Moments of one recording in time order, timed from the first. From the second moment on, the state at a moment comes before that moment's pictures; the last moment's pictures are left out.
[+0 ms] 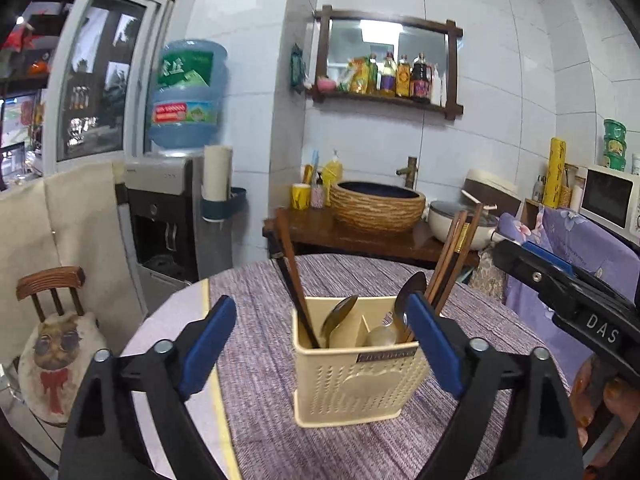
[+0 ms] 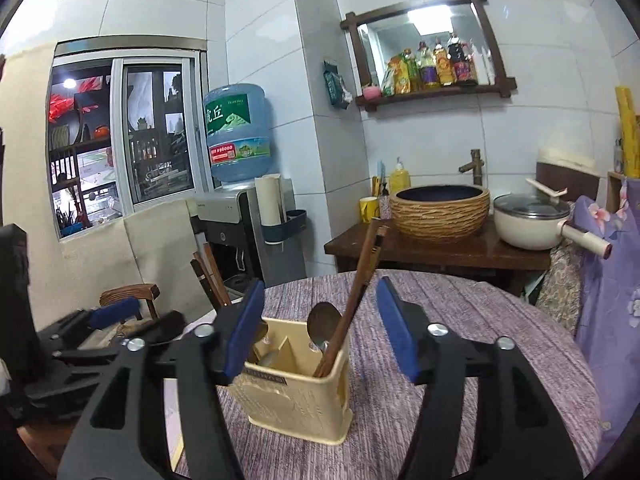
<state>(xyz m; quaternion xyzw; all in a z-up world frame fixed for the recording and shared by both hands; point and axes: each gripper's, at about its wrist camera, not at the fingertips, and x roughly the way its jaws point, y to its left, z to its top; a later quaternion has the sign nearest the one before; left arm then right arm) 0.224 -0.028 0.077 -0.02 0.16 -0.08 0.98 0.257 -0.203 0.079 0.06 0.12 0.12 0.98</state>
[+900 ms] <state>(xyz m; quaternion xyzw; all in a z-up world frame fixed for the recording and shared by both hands) 0.004 0.006 0.026 0.00 0.11 -0.04 0.99 -0.014 -0.189 -0.010 -0.02 0.08 0.14 0.99</state>
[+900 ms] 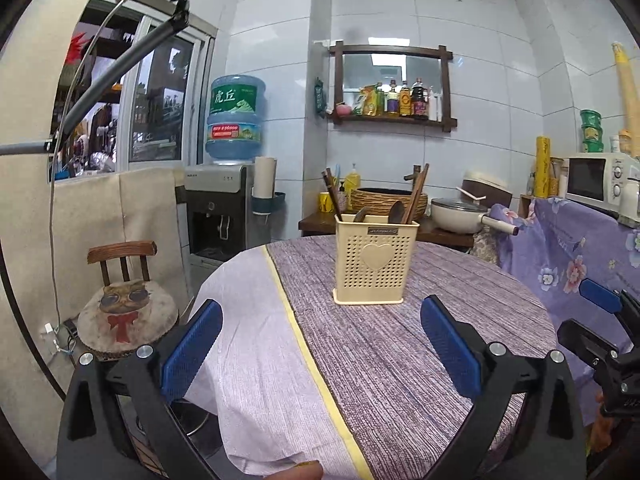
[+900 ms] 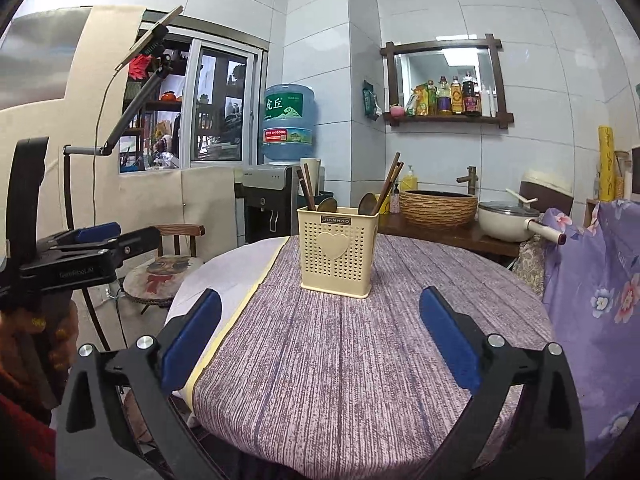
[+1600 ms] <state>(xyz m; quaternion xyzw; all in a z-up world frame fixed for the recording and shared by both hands) -0.006 -0.003 0.016 0.00 0.12 -0.05 0.99 -0.020 -0.197 -0.007 -0.01 0.09 0.14 0.99</state>
